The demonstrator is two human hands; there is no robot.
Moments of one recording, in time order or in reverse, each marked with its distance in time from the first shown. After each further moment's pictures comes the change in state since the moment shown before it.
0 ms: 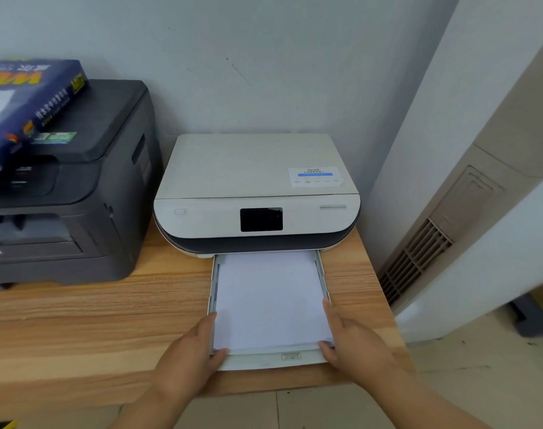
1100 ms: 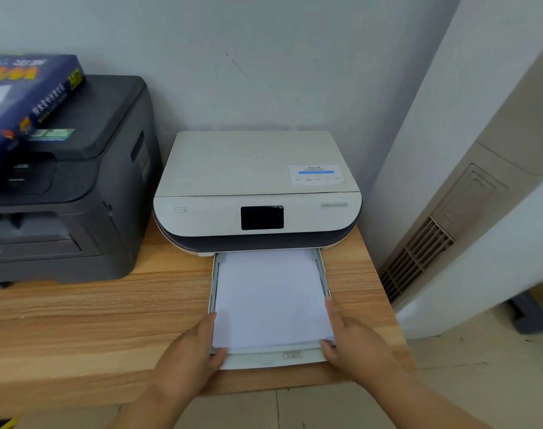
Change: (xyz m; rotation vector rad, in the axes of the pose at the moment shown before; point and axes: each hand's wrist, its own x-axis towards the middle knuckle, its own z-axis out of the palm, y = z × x) left_hand -0.002 -0.002 0.001 -0.010 0.038 0.022; right_hand -0.001 -0.004 -0.003 0.004 -0.016 0.034
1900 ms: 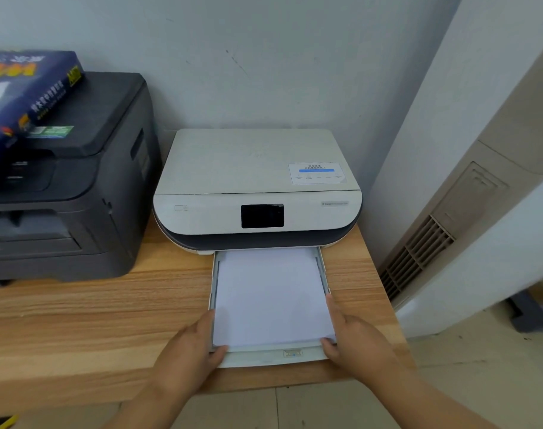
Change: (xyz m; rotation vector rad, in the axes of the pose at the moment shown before) left_hand 0.004 -0.002 0.000 0.009 0.014 0.004; right_hand 0.004 0.005 0.004 0.002 0.026 0.010
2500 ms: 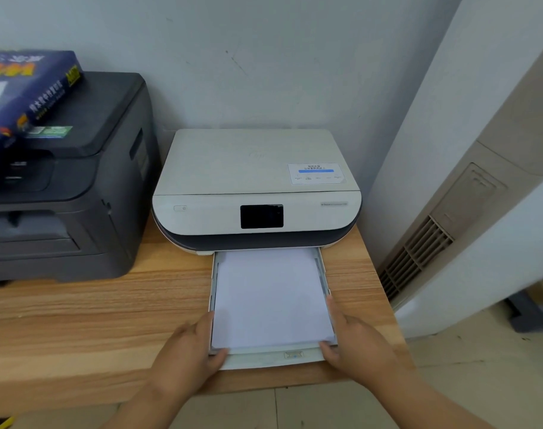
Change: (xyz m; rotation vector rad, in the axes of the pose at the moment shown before) left_hand -0.002 -0.003 0.001 0.033 -0.003 0.024; right_hand -0.003 0.004 0.005 0.071 0.056 -0.039
